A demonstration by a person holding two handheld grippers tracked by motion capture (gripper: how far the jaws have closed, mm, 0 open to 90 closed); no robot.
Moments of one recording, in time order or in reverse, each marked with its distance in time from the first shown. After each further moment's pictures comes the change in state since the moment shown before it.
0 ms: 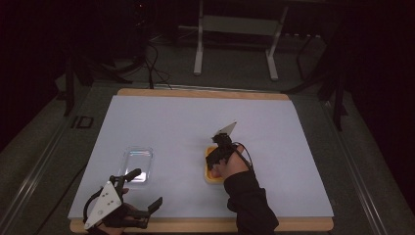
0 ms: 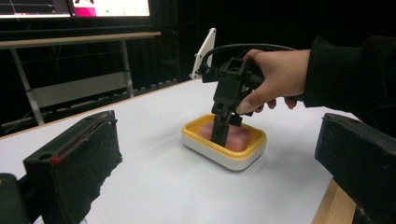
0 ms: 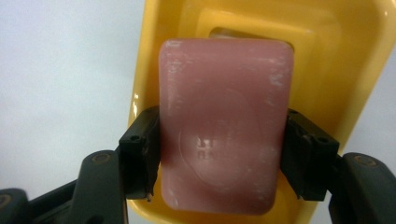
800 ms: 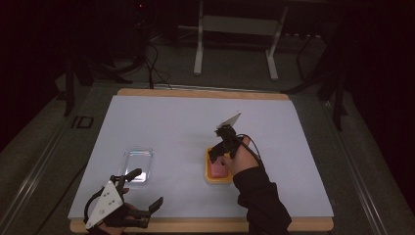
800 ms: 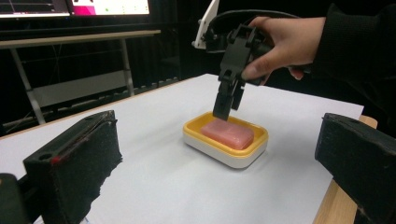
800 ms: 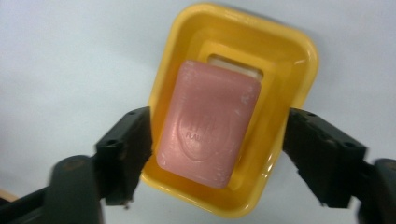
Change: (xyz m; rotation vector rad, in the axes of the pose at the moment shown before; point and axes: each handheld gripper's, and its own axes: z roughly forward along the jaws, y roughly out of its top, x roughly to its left) left arm 0.000 -0.001 0.002 0.010 0.000 0.009; right arm -0.004 -0.001 -0.042 -0.085 0.002 -0.131
